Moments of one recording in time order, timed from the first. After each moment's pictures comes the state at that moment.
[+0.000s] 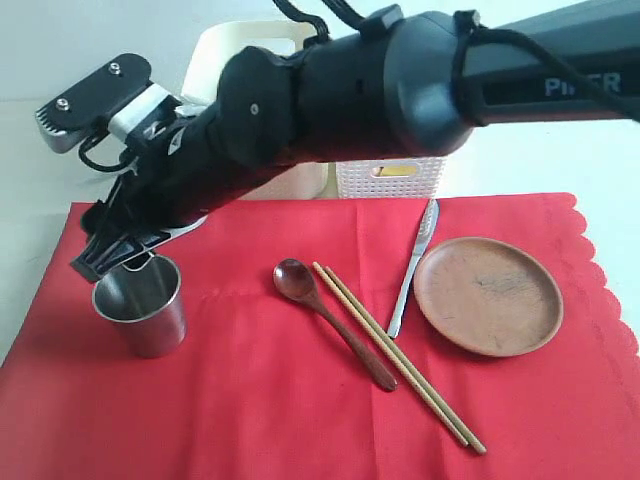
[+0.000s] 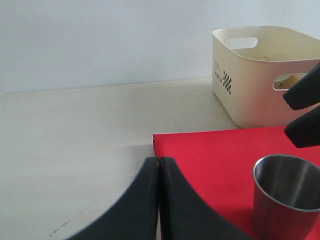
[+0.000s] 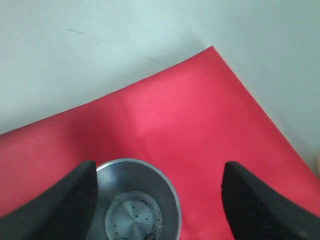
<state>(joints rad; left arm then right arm) -0.10 0.01 0.00 0.03 0.26 0.03 0.92 1.98 -1.41 0.48 0.34 -0.55</state>
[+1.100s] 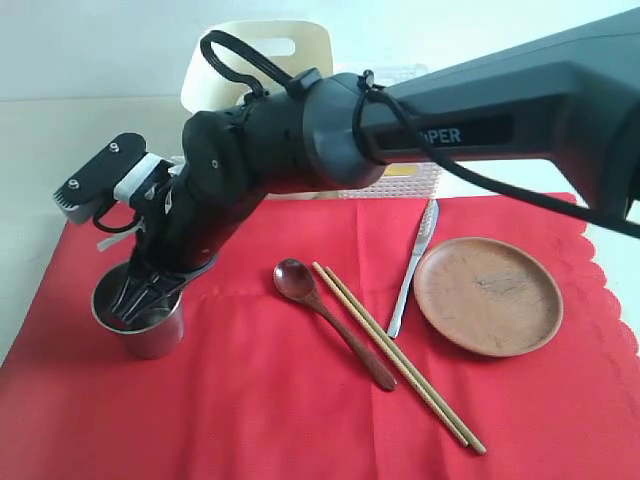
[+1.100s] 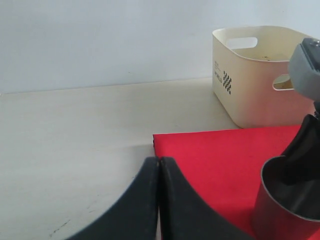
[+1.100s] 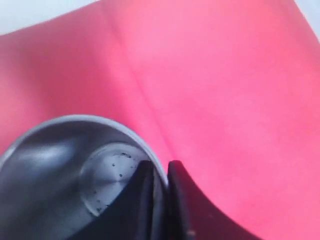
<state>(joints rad) -0.10 0.01 0.00 0.03 0.26 0.03 0.92 2.16 -1.53 0.27 0.48 -0.41</state>
